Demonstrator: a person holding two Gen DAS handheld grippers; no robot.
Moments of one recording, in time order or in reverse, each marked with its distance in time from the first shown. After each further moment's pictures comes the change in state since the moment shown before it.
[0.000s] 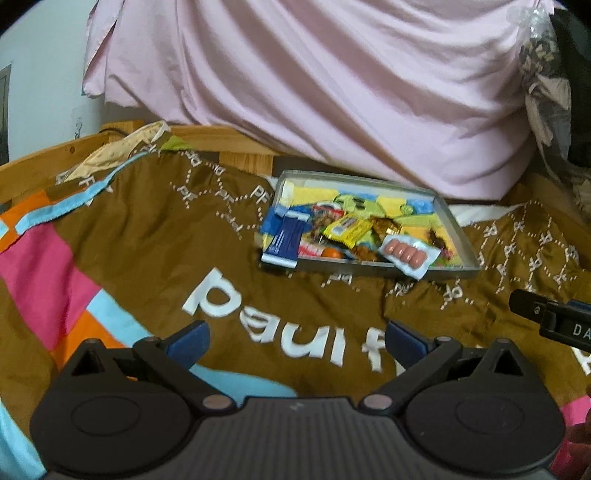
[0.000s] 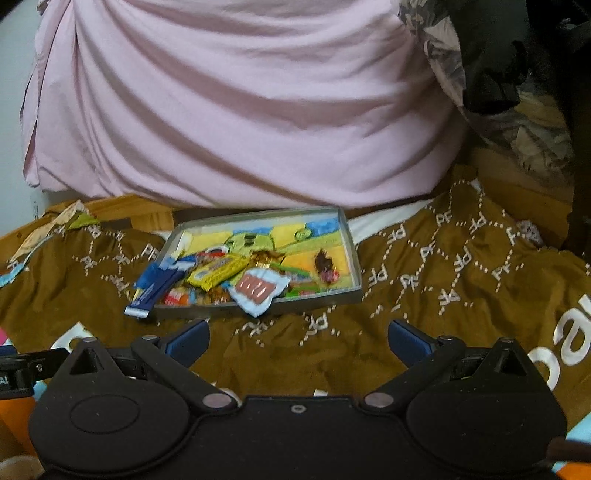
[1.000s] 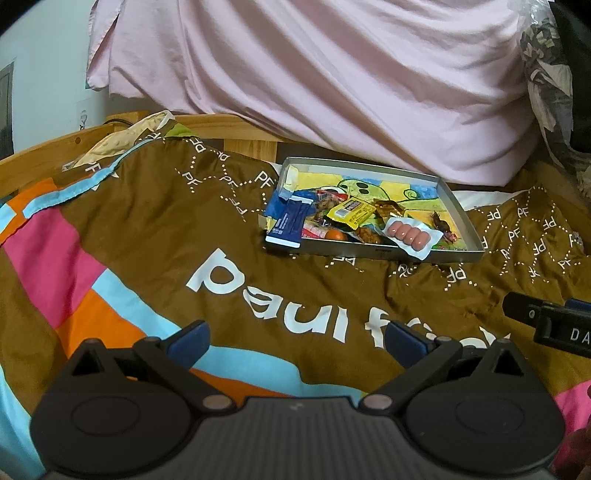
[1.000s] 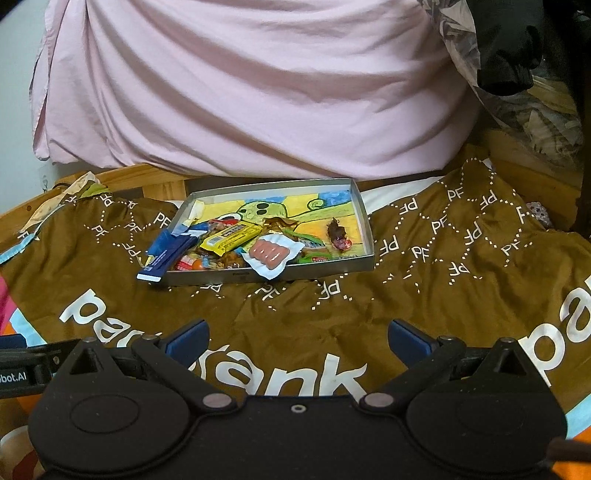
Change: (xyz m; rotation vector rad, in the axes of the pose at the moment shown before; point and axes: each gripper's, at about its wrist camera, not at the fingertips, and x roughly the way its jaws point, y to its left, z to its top) left arm -0.005 -0.004 -0.010 0.006 0.024 0.019; right arm -0.004 0.008 -0.010 -0.017 0.064 0.020
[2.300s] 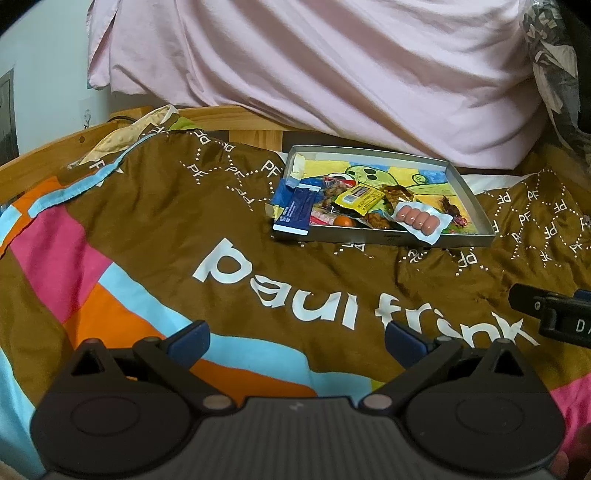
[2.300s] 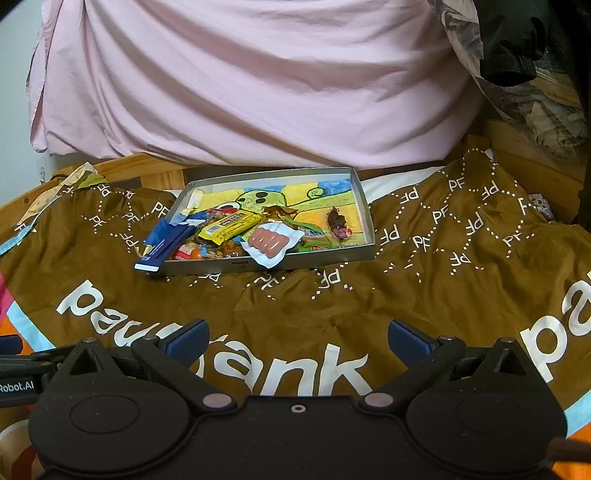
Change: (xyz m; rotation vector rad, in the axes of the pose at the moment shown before) left arm 0.003 -0.005 -0.002 0.029 0.036 0.045; right arm 0.005 0.002 -0.002 -0.003 0.033 -0.003
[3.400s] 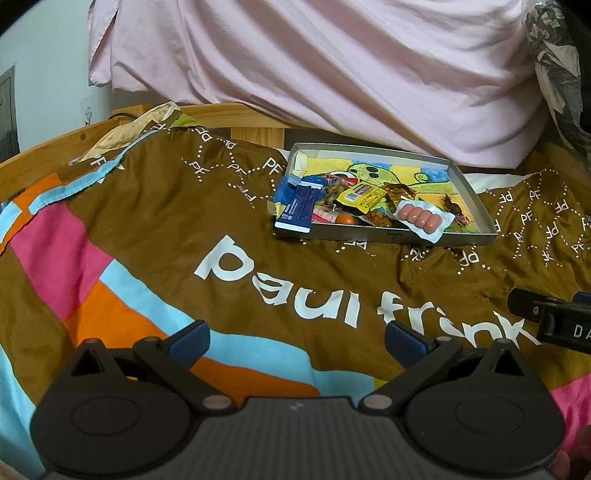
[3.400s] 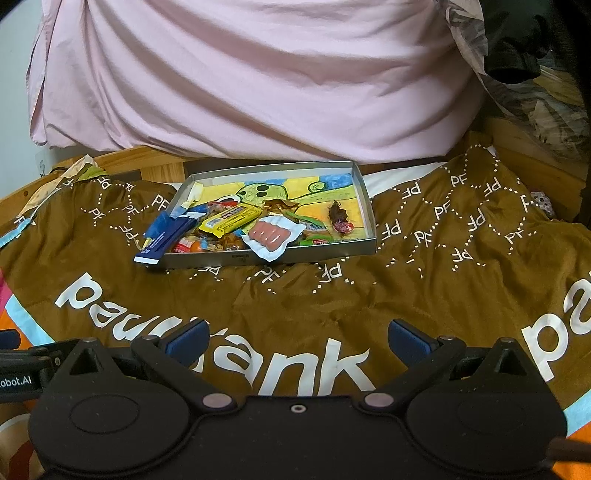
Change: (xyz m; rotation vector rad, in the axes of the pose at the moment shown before) left arm 0.001 0.002 0.000 -0.001 0.007 -0.002; right arm 0.002 0.001 -0.003 -0.008 0.016 -0.004
